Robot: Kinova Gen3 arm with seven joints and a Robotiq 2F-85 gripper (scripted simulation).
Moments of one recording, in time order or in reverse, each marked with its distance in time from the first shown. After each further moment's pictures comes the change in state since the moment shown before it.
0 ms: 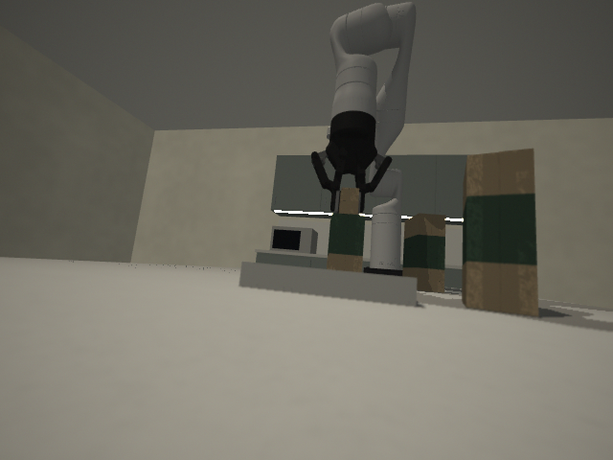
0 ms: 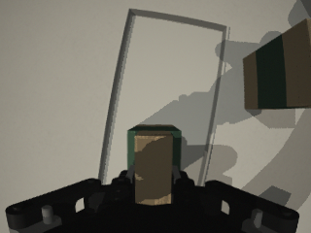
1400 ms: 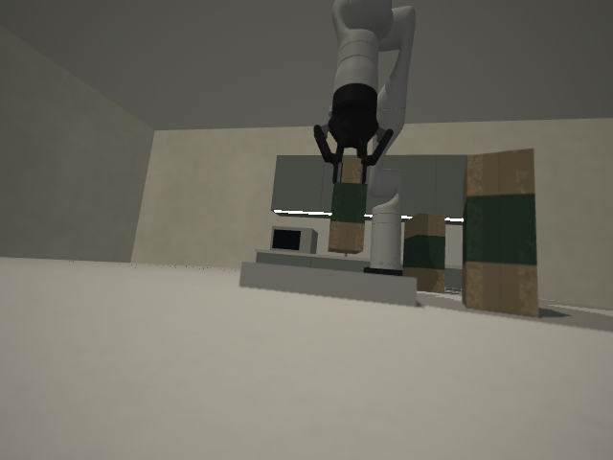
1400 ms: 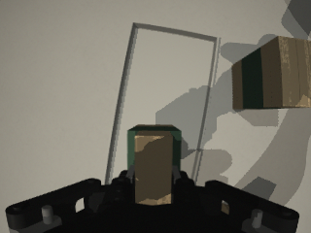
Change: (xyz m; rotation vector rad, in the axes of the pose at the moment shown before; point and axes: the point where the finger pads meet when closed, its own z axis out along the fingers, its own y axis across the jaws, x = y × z) arm -0.001 0.000 -0.047 0.001 -0.002 0.000
